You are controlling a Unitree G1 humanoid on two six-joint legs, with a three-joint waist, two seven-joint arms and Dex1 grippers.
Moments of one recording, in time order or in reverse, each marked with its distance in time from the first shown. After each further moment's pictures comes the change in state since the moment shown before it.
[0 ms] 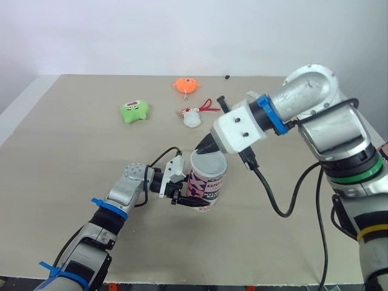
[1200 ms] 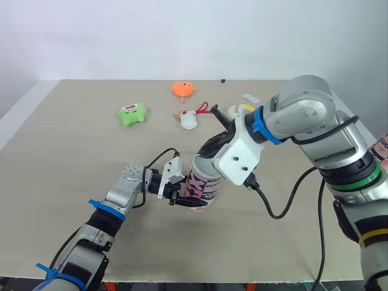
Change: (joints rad) left arm 0.022 0.021 0.005 -0.017 -0.002 0.029 0.035; right arm -0.001 0.030 0.049 0.033 -0.258 -0.418 -0.020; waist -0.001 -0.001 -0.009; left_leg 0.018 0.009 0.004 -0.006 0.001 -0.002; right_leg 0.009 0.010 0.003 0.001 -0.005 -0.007
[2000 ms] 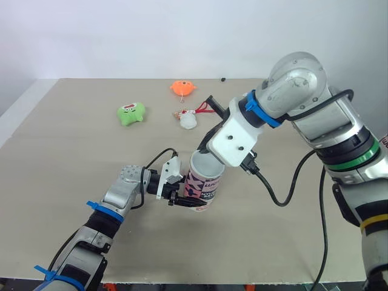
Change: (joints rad) left arm 0.012 0.006 0.006 -0.021 -0.010 -0.002 0.003; right arm -0.167 0.000 0.093 0.143 0.137 0.060 0.084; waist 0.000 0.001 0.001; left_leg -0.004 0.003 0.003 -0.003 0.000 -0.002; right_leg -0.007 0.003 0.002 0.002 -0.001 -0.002
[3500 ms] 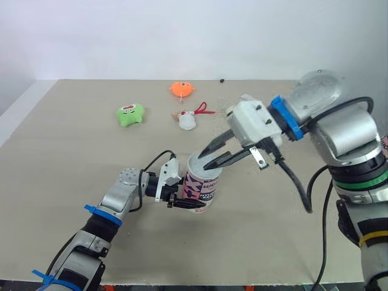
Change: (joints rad) left arm 0.036 0.006 0.008 -0.038 -0.008 0.023 0.021; right arm 0.210 -0.025 -0.200 -0.171 0.351 0.571 0.003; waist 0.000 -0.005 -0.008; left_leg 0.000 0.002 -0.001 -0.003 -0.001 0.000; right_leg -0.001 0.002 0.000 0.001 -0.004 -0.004
